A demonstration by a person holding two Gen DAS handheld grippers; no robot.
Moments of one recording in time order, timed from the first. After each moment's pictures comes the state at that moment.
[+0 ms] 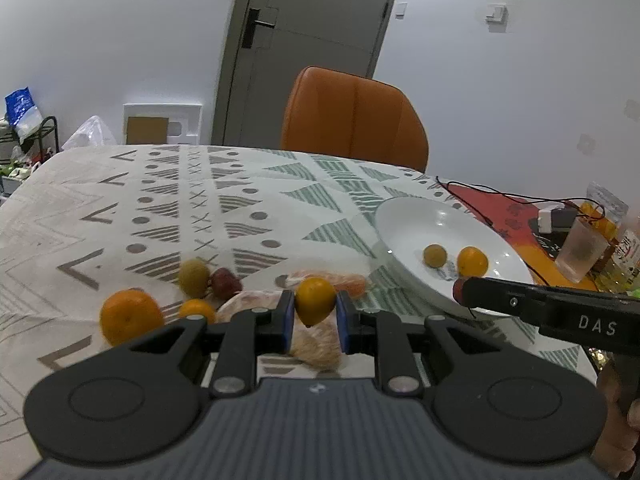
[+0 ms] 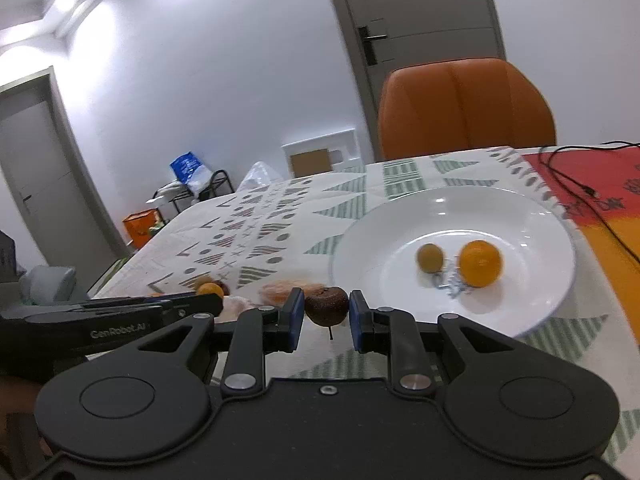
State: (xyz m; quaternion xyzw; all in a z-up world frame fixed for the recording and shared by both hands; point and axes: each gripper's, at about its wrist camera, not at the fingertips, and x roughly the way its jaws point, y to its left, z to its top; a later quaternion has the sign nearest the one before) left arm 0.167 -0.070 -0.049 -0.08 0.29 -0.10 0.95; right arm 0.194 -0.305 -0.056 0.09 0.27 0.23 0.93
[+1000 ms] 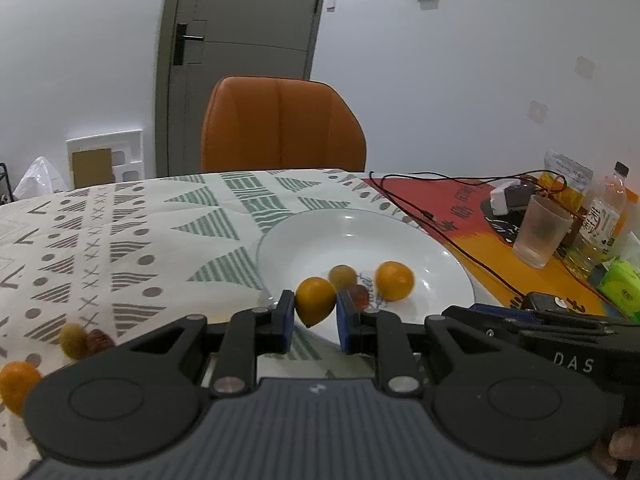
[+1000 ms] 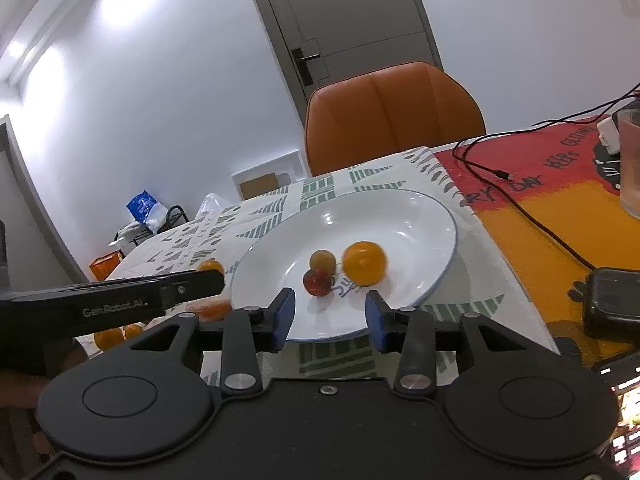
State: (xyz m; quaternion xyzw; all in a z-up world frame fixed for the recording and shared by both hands) left arm 0.197 -0.158 -0.037 -0.03 0.28 -0.16 0.95; right arm 0.192 -0.376 -0.072 0.14 0.26 0.16 0.94
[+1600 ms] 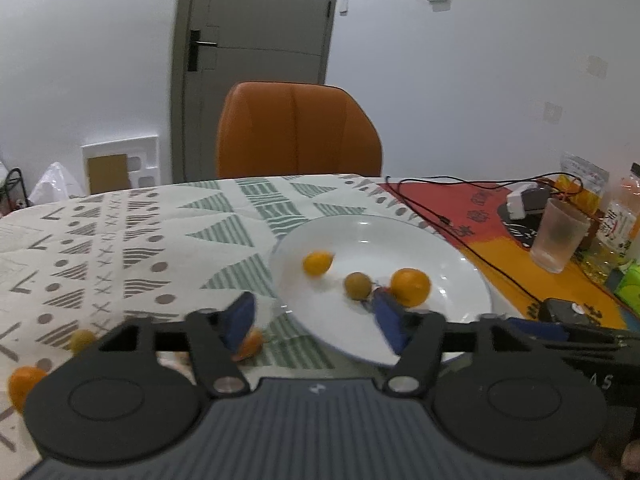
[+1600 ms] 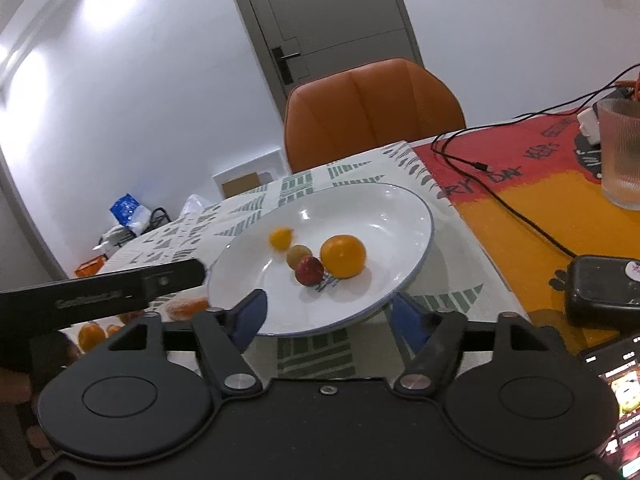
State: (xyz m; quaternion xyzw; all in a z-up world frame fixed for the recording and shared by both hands) left arm 0.197 -0.155 -0.037 -0.02 0.27 -0.13 0.95; right arm 0.194 -0.377 -0.079 0.14 0.26 0.13 0.95
